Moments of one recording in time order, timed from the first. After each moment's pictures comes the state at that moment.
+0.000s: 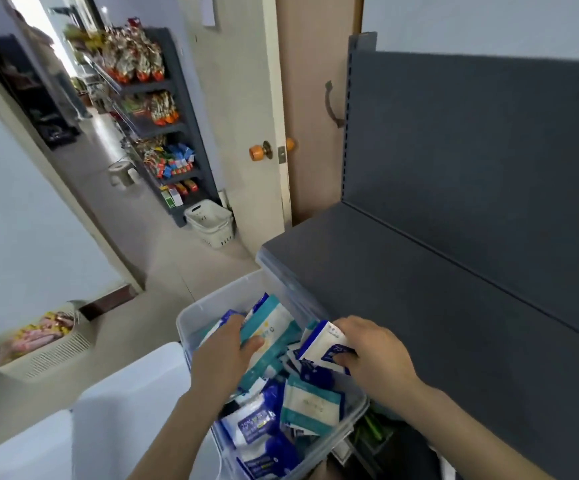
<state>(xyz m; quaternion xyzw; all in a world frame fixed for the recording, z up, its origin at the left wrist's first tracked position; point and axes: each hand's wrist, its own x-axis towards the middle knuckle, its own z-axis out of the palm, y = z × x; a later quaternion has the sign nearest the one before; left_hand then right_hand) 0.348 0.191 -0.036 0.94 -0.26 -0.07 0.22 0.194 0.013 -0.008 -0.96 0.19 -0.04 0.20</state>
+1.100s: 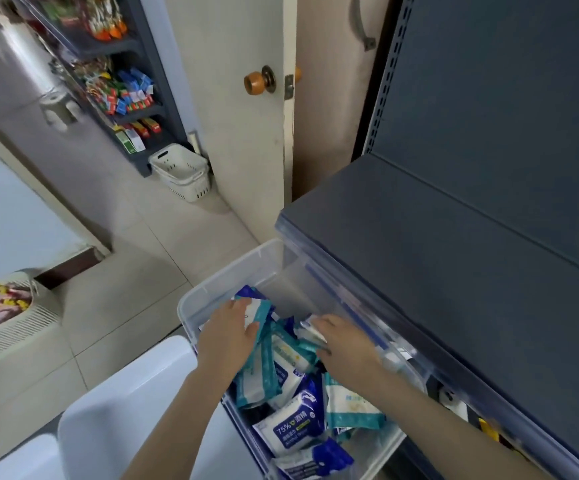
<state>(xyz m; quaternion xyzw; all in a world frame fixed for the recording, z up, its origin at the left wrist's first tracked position) 0.479 0.203 -0.131 0.93 -0.30 -0.15 0.16 0.328 0.052 -0.143 -0.95 0.21 0.09 0.21</state>
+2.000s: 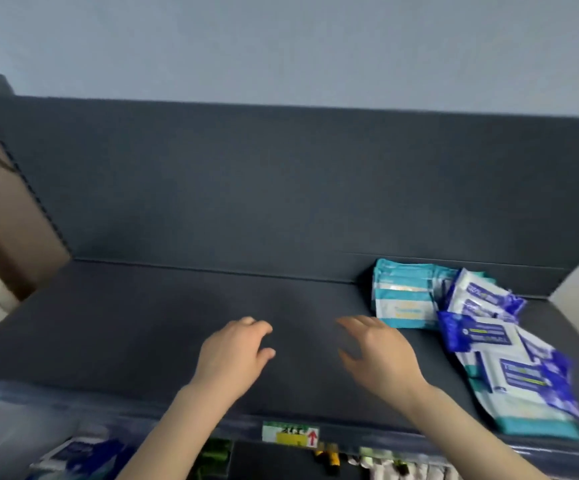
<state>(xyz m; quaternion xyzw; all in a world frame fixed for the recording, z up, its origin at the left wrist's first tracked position) 0.135 -0.018 0.012 0.66 -0.74 -0.06 0.10 -0.092 -0.038 0.017 -0.81 0.57 -0.14 0.06</state>
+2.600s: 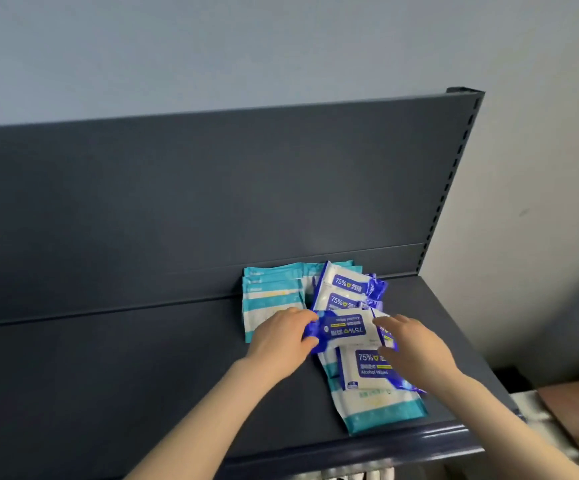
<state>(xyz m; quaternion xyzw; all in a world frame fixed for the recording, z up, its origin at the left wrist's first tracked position) -0.161 -0.108 0.005 0.52 -0.83 -0.15 0.11 -0.383 -0.062 0.000 -0.68 0.72 -0.07 0.10</state>
